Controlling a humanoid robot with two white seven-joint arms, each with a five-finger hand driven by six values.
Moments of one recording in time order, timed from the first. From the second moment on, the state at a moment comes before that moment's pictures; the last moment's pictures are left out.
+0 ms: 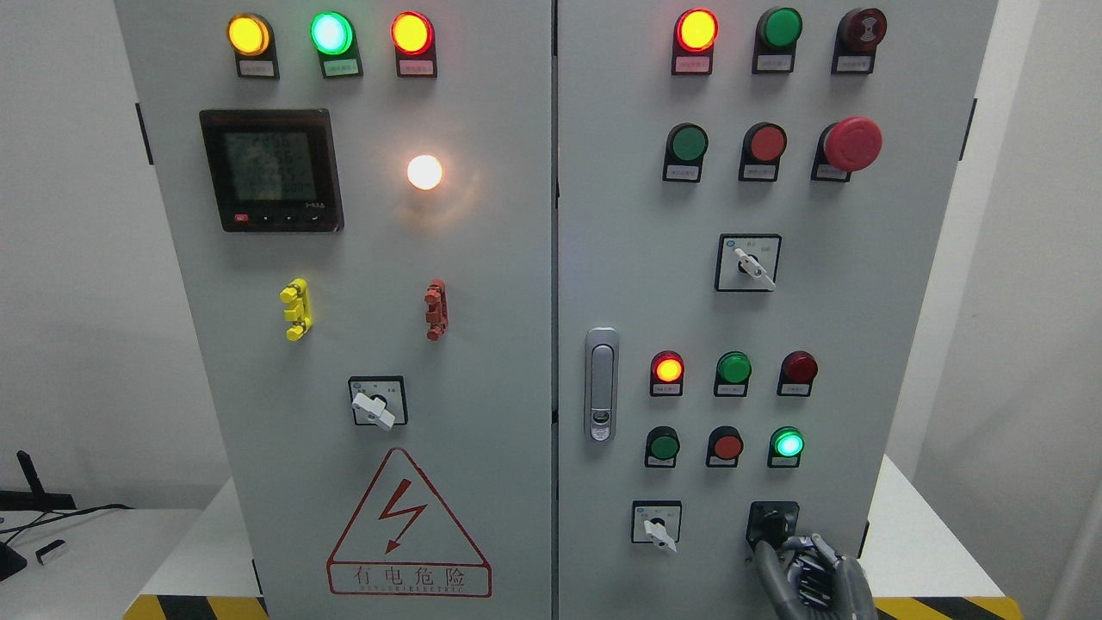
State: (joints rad) left arm -0.04 -0.09 0.10 0.08 0.00 -0.16 0.06; right arm -0.19 0.04 -0.04 -1.63 0.09 0.07 -0.09
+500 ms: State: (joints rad) left arm -0.04 -0.09 0.10 0.08 0.00 -0.16 0.06; right arm -0.19 0.04 -0.04 -1.63 0.09 0.07 -0.09
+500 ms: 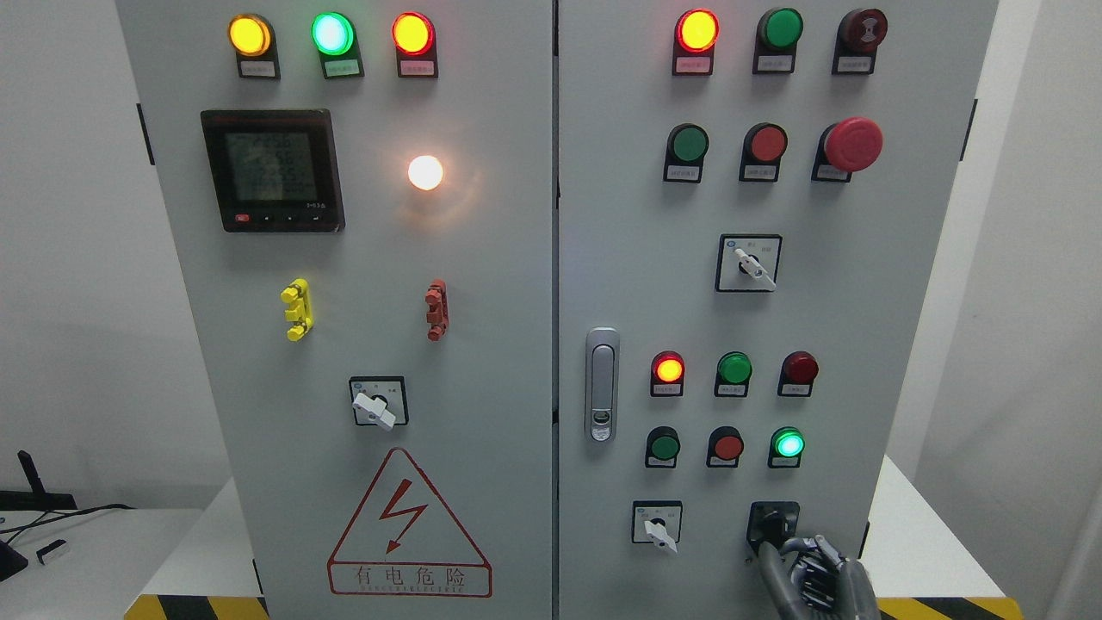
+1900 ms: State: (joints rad) left arm -0.04 -0.09 0.10 0.08 0.00 -0.16 0.06; right arm -0.18 0.01 -0.05 -1.61 0.13 0.04 -0.09
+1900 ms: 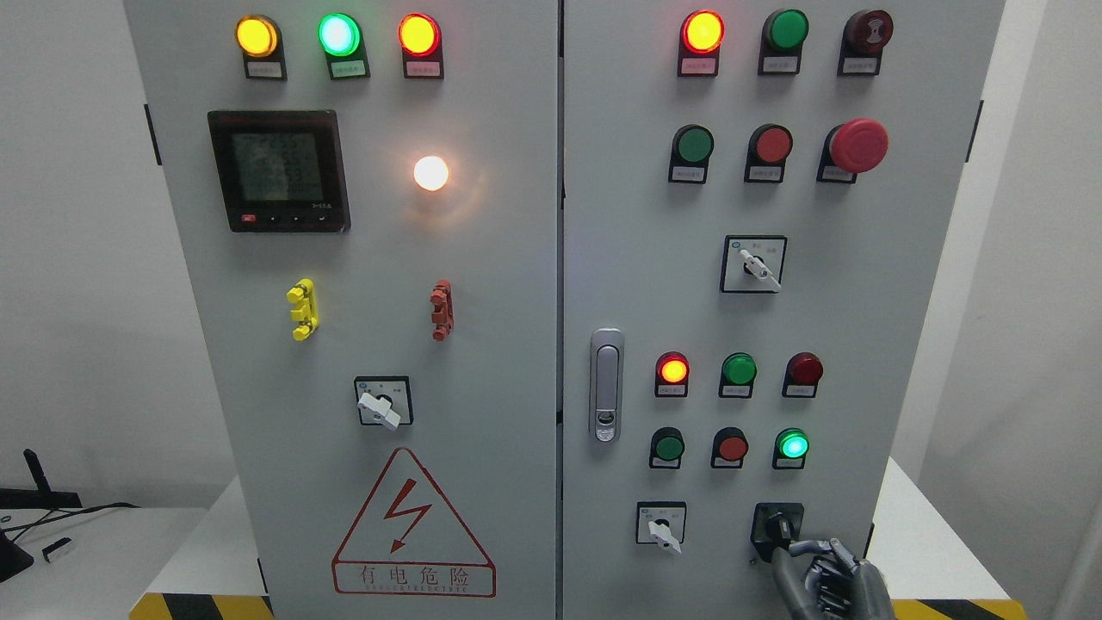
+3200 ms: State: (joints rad) left arm -0.04 -0.09 0.10 0.08 0.00 -0.16 0.06; right arm -0.03 -0.03 -0.08 -1.62 0.16 -0.24 -0.05
